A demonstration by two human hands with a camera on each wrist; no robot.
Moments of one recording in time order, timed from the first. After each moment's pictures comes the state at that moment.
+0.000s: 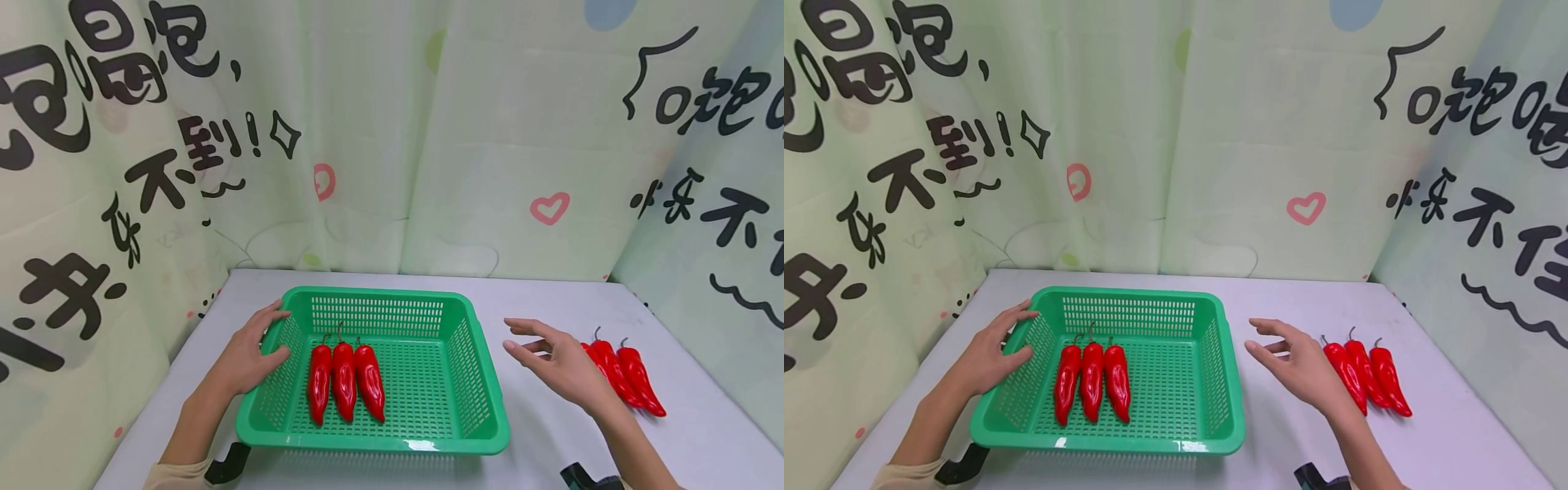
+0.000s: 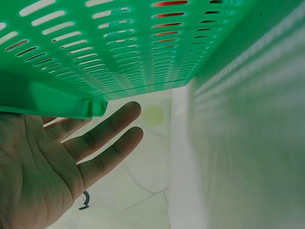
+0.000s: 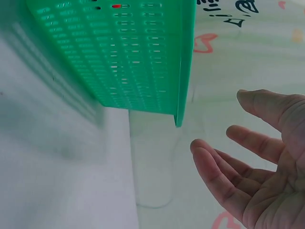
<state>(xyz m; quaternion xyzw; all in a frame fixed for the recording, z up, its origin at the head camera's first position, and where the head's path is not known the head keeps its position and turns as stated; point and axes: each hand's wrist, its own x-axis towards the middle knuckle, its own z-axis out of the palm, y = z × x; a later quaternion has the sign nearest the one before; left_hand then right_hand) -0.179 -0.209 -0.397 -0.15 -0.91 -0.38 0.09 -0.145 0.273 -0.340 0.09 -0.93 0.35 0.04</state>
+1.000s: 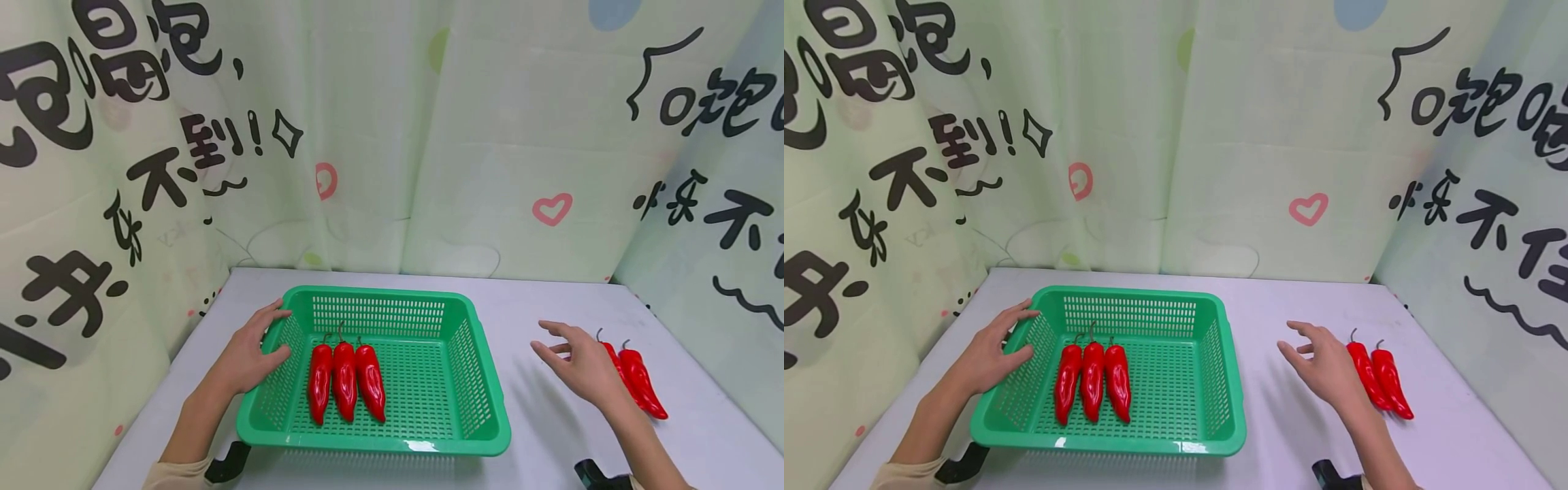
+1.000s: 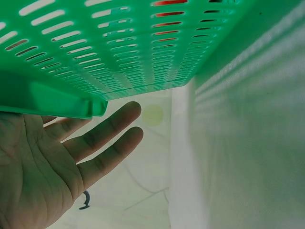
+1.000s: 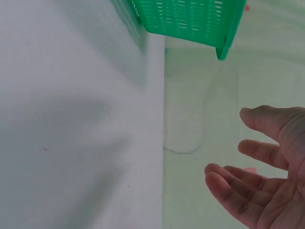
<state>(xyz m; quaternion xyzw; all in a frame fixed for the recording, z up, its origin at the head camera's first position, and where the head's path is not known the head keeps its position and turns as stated) -0.179 -0.209 -0.396 -0.15 -0.91 -0.38 0.09 -0.161 0.313 -0.368 0.05 -0.96 0.24 0.10</state>
